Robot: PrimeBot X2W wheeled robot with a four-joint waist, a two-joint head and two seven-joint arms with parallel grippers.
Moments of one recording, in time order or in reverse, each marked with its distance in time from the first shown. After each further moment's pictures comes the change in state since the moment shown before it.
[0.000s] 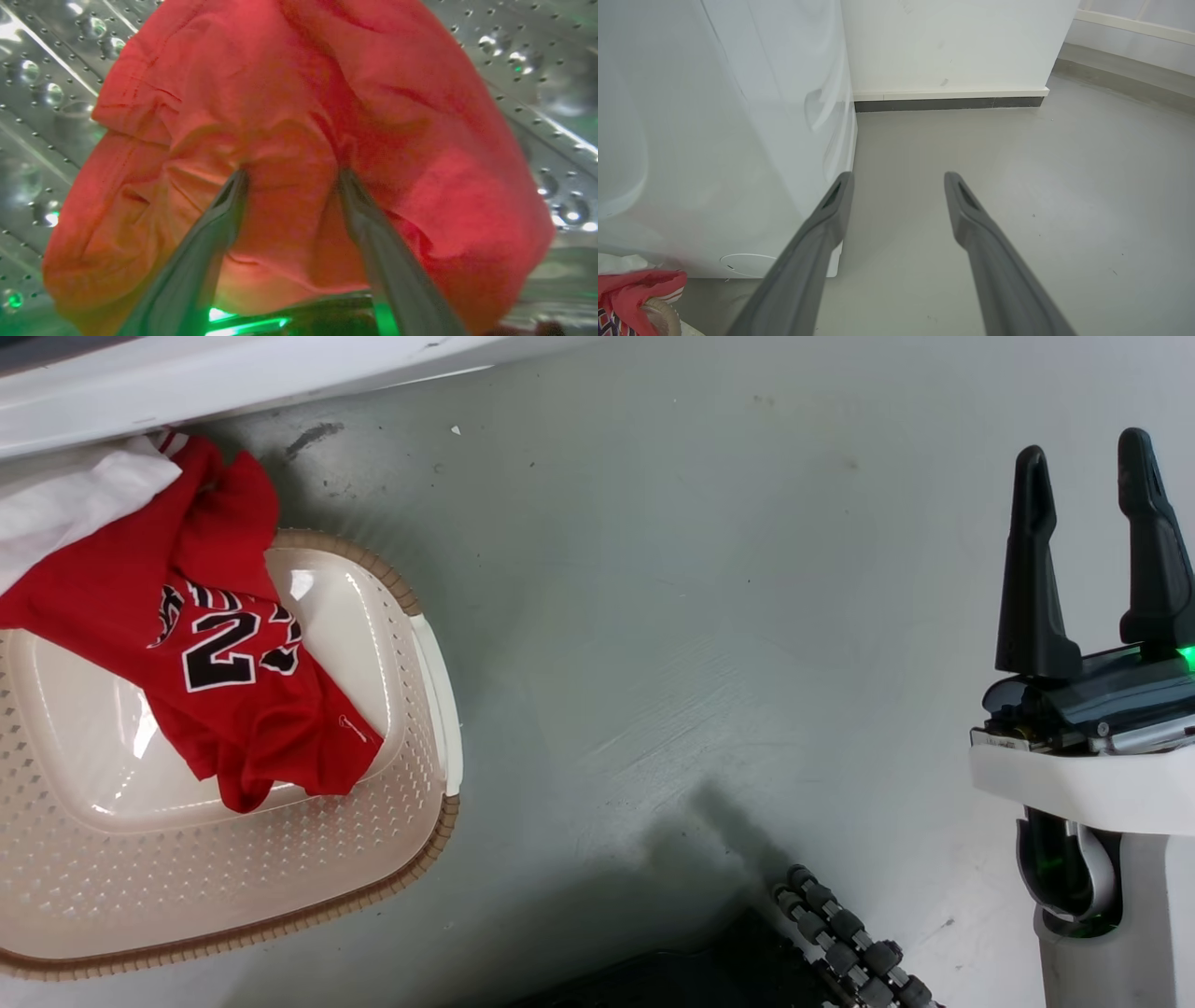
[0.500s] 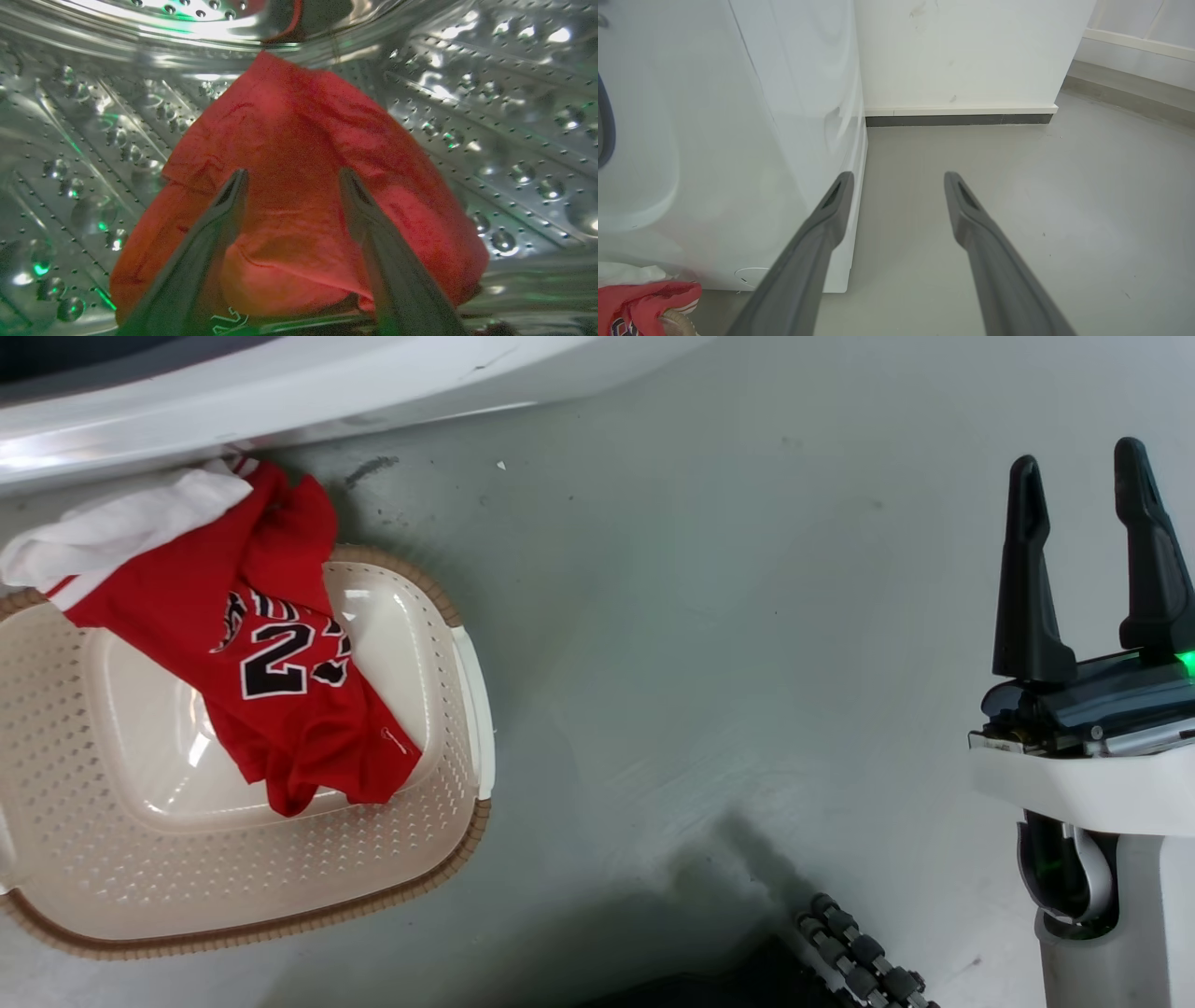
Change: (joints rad) left arm 0.126 -0.037 0.056 -0.079 -0.016 -0.004 -0.253; right arm 0.007 0.000 -0.005 0.010 -0.035 0.000 0.000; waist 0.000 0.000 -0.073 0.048
